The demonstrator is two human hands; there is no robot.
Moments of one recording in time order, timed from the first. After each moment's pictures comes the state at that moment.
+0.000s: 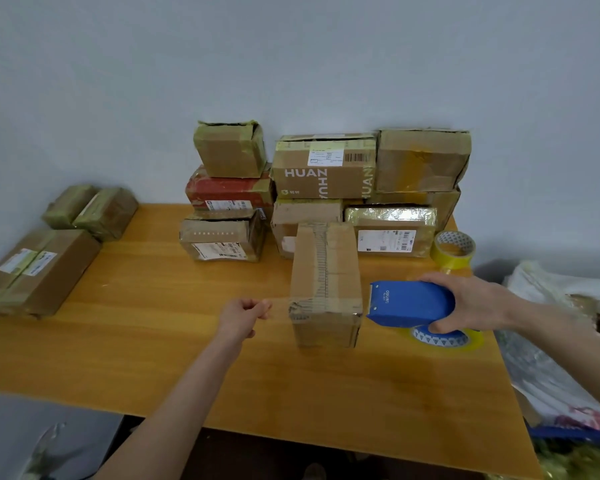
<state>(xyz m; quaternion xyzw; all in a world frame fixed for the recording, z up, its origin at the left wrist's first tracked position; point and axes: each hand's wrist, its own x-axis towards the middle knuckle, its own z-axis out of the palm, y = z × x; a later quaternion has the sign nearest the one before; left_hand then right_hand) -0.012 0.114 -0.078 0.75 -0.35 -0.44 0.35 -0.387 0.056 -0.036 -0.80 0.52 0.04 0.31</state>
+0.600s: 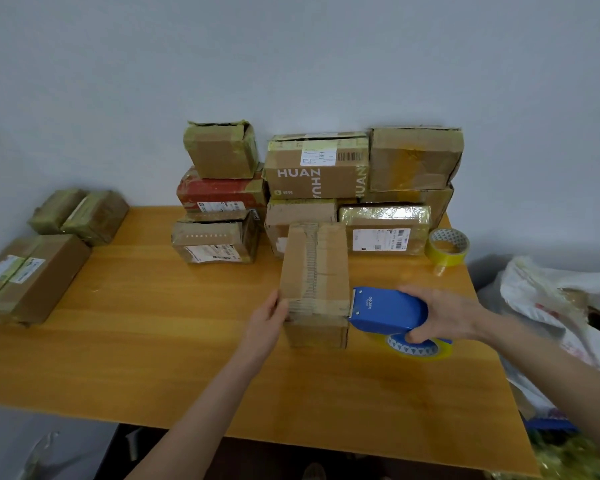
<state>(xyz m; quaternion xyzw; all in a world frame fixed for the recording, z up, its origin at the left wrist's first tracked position) -0.046 0.124 -0.083 0.68 -0.51 -0.41 0.32 -0.365 0.060 -0.065 -0.78 0.52 0.04 0.35</state>
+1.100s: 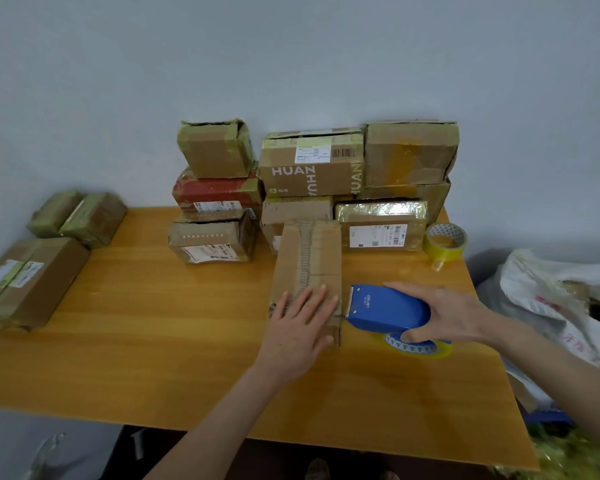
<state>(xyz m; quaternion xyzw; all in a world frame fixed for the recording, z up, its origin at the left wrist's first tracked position) -0.080 0.125 -0.108 0.55 -0.83 -0.02 -0.03 -0.375 0.070 -0.070 -0.81 0.50 0.01 0.30</state>
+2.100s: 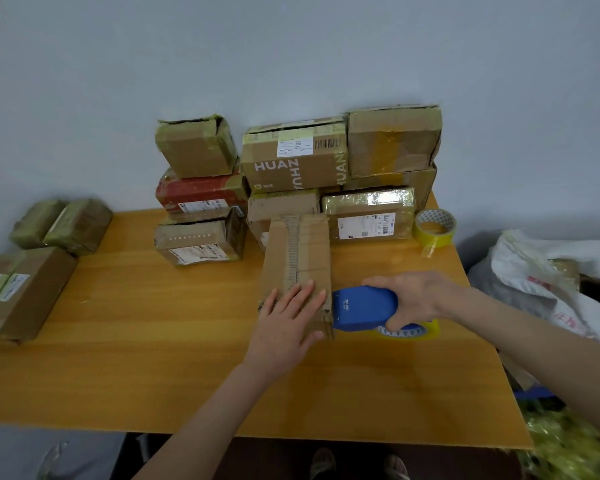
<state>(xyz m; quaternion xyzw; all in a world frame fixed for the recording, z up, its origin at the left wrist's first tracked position) -0.076 0.122 -0.105 0.55 -0.84 -0.02 0.00 -0.342 0.049 -0.063 -0.82 0.49 0.17 0.24</state>
